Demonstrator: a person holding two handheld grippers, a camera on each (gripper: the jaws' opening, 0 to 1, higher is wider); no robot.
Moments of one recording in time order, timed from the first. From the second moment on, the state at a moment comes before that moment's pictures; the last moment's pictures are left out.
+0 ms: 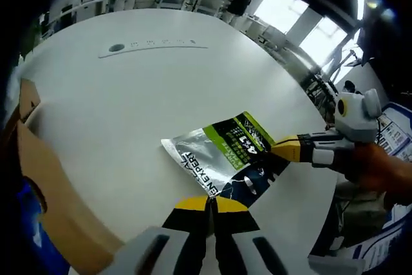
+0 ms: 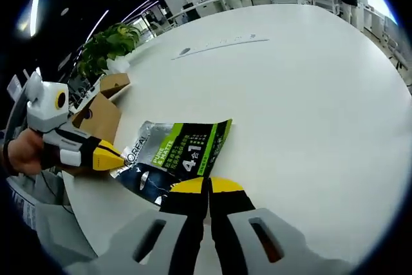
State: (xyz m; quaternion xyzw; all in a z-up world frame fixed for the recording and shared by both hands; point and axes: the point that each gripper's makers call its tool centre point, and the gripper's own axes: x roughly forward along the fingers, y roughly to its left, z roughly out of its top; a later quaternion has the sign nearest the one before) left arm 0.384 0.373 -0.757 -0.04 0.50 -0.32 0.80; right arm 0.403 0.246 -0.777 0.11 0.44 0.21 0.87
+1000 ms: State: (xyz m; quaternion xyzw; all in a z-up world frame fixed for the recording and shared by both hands) left arm 0.405 0.377 -0.758 -0.03 0.49 -0.28 0.83; right arm 0.422 0.242 -0.782 0.13 0.44 0.18 0.87
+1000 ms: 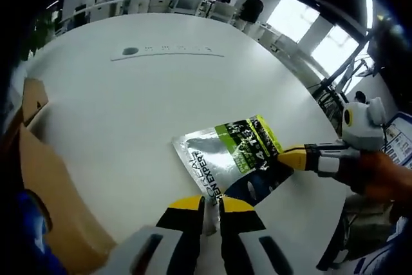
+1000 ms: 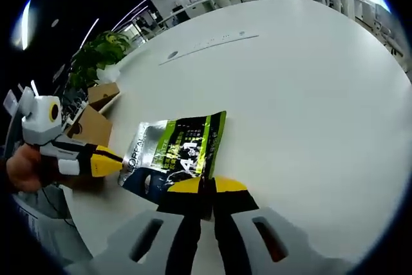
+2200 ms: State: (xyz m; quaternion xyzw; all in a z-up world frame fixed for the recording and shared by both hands) left arm 0.408 0.449 -0.689 -0.02 0.41 -0.26 0.87; right arm 0.418 0.273 -0.714 0.06 0.41 0.21 0.89
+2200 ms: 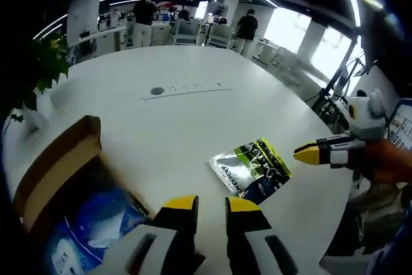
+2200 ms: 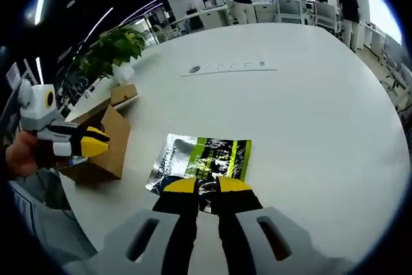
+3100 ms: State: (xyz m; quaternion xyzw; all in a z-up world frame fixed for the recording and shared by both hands) left arm 0.367 0.631 -0.683 -0.09 0.38 -0.13 0.91; right arm 0.431 0.459 -0.692 0.01 0.39 0.35 0.85
